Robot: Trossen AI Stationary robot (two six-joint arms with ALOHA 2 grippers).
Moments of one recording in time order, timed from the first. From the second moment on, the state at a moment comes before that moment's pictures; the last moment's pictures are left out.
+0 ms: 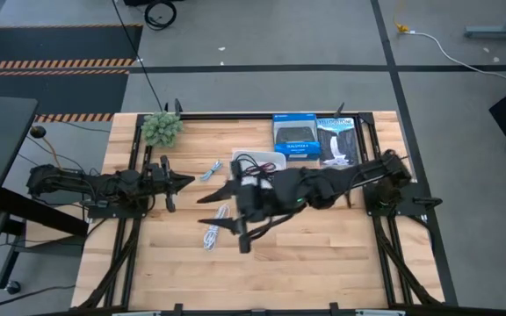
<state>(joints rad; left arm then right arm) -0.12 0.20 0.01 0.16 -0.38 -0.06 0.35 1.94 2.14 -0.18 0.21 -0.08</state>
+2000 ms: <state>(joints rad) -0.12 0.20 0.01 0.16 -0.38 -0.06 0.11 2.52 2.24 -0.84 -0.03 -0.42</state>
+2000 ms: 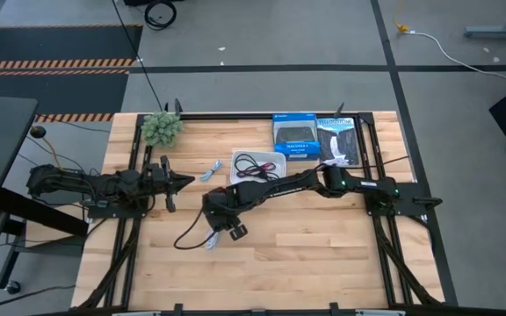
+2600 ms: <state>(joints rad) -0.12 0.20 0.01 0.16 -0.38 -0.06 0.11 2.52 2.24 -0.87 0.04 -0.47</state>
